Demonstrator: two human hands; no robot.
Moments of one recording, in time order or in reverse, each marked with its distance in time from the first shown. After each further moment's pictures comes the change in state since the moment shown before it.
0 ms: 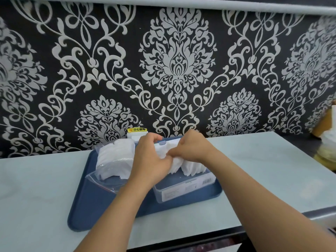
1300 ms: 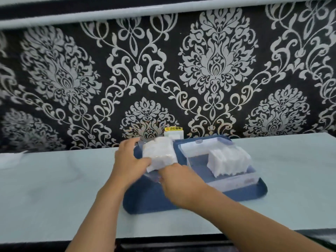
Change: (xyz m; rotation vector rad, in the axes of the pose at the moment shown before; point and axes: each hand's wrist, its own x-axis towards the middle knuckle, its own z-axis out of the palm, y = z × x) left_hand -0.005 -0.076 -0.128 0.191 0.096 -0.147; right_hand -0.068 -0.070 0.110 -0.414 -0.163 -0.495
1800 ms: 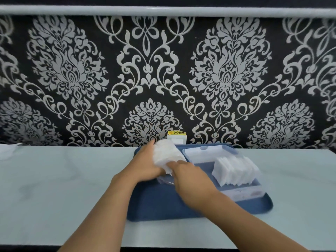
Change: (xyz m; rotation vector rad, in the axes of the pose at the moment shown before) left_hand 0.034 -0.008 0.024 0.115 -0.377 0.051; right_hand 0.013 0.016 0.001 -0.049 0.078 0.068
